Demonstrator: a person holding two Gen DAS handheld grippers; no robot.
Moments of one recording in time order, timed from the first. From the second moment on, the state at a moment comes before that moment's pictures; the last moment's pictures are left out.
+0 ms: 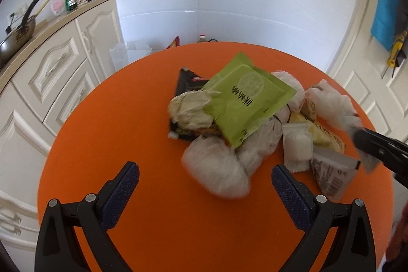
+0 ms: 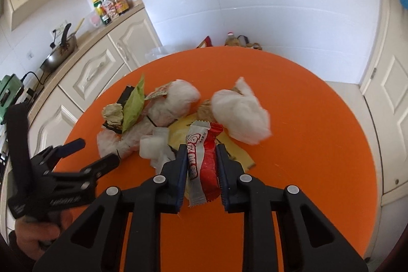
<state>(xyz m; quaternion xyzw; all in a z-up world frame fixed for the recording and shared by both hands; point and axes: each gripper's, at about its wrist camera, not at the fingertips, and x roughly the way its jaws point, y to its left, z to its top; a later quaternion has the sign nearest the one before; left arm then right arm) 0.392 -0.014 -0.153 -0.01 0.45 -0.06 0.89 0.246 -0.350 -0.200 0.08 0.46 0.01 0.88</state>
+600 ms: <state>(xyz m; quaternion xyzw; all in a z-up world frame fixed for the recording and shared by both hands) 0.367 0.012 -0.179 -0.05 0.48 -0.13 0.87 0.208 -0.350 -0.197 0.09 0.47 0.02 0.88</state>
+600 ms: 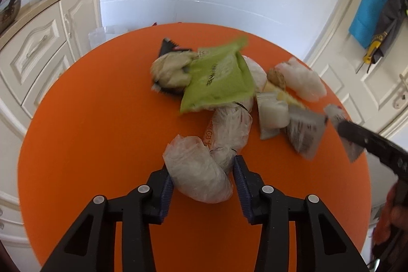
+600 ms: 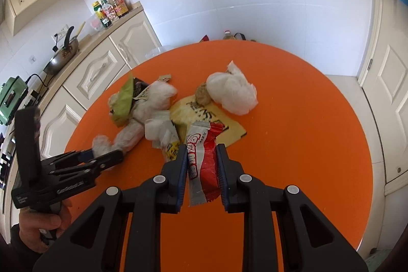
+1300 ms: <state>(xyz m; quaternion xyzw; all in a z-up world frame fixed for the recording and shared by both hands) 0.362 0.009 -0.183 -0.08 0.48 -0.17 0.86 0.175 -0.343 -0.177 0.09 0.45 0.01 0.89</state>
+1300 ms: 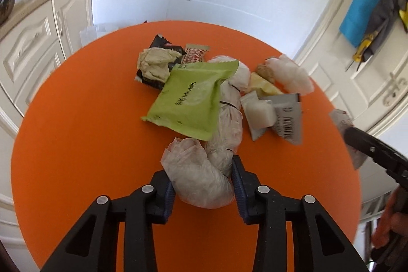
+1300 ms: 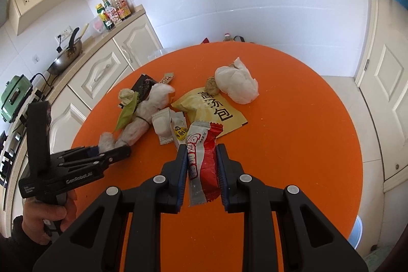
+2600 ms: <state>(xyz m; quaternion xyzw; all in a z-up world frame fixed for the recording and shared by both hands) 0.276 -0.067 -0.136 0.04 0.43 -0.27 0.86 0.077 -0.410 -0.148 0.14 0.41 -0.05 0.90</state>
